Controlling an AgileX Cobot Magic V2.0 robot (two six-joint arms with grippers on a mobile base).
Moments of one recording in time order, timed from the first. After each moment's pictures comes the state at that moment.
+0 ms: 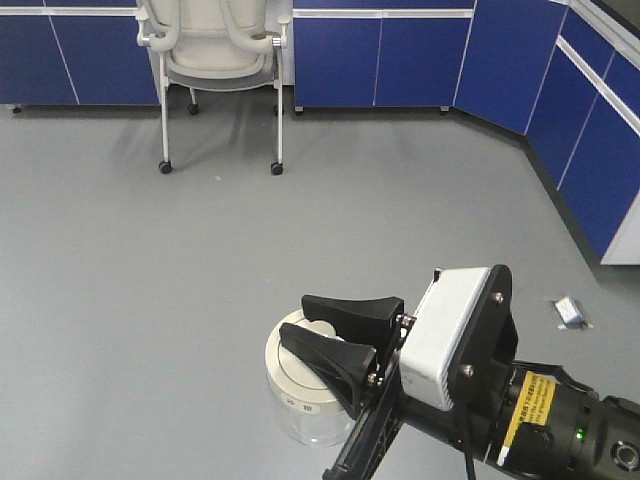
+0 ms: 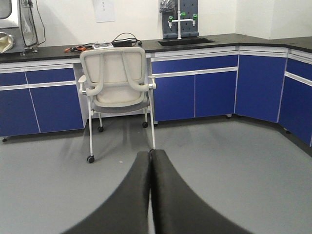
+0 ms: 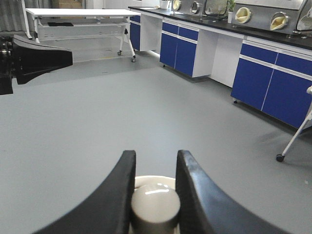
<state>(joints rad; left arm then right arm) -0.04 0.47 -0.16 0.14 -0.20 -0.09 0.80 1.17 -0.47 -0.39 -0.56 0.24</state>
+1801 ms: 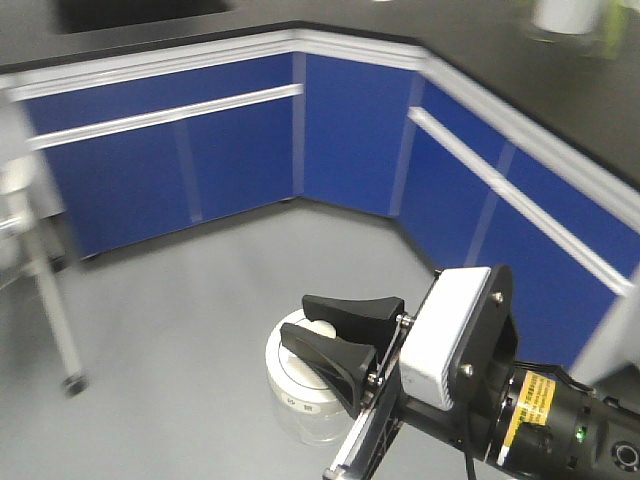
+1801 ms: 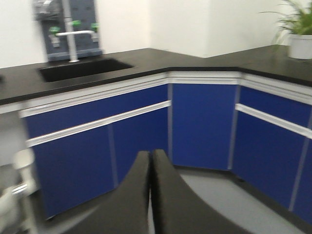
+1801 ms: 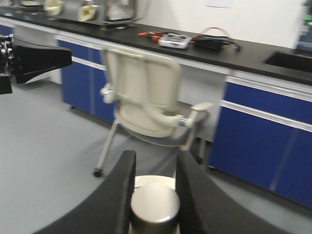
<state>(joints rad) -0.04 0.47 -0.16 0.14 -0.20 -0.09 0.80 1.17 -0.47 -0.39 -0.56 0.24</state>
